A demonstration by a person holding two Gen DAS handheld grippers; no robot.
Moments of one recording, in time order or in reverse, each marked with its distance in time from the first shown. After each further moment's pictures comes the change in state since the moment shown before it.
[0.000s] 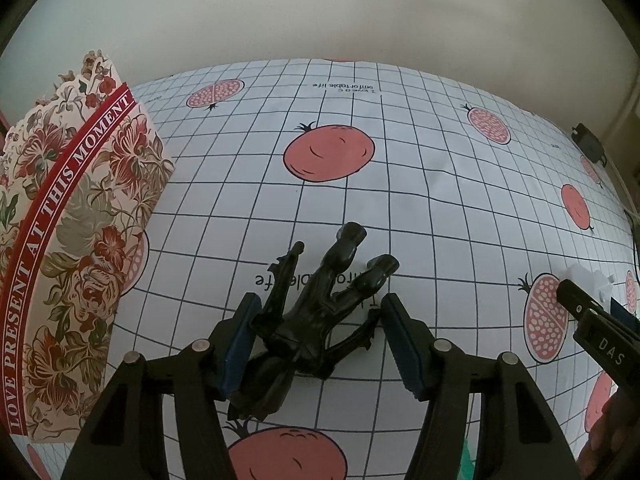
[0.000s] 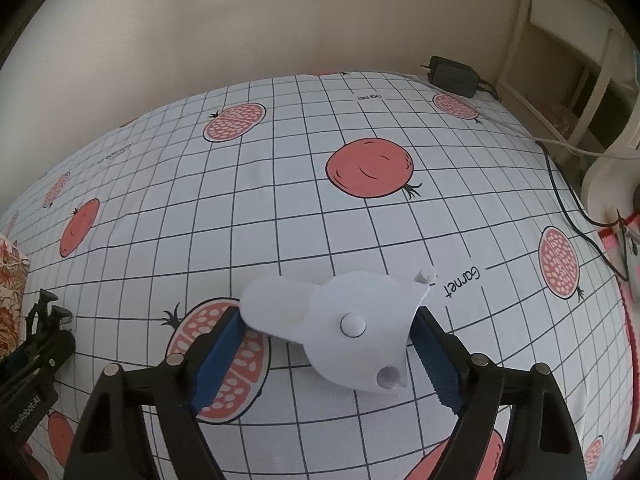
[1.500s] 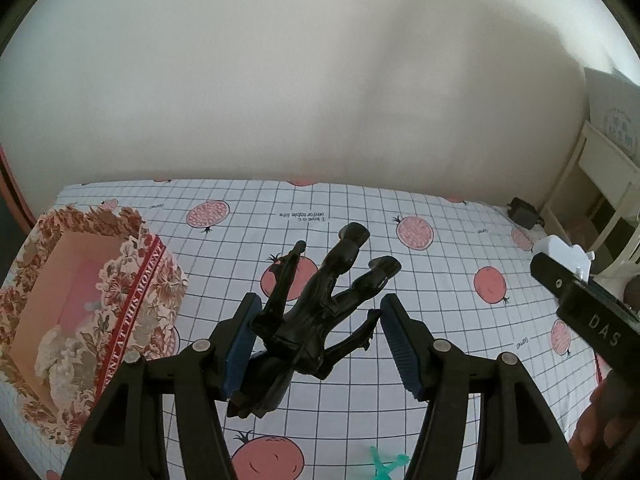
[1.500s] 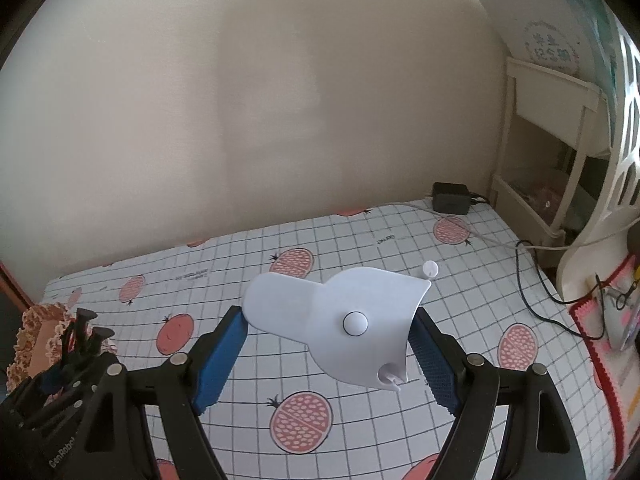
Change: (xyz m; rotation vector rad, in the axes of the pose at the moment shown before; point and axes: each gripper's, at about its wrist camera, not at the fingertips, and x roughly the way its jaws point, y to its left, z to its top) left arm -0.119 -0.013 0.041 0.022 -0.255 -0.101; right arm -0.125 0.013 0.057 0.263 -0.322 -0.044
